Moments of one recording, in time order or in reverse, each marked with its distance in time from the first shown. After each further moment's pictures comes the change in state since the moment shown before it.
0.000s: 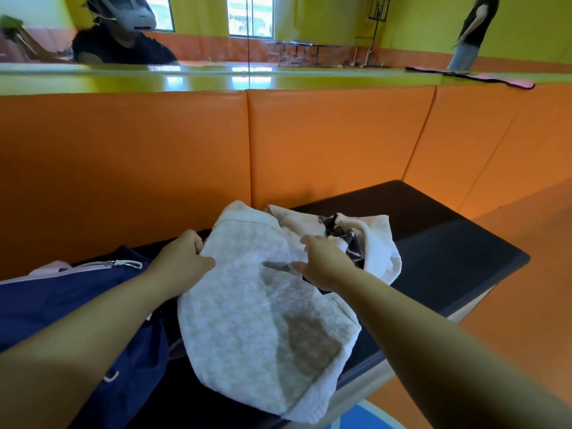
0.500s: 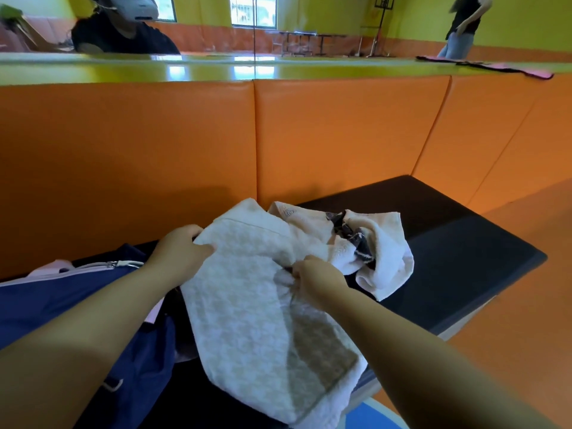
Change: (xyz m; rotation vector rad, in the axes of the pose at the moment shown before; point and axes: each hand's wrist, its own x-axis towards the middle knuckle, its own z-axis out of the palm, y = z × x) left_hand 0.018 -0.007 -0.005 -0.053 0.020 0.009; right_hand 0.018 0.002 0.060 -0.177 -0.011 -0.080
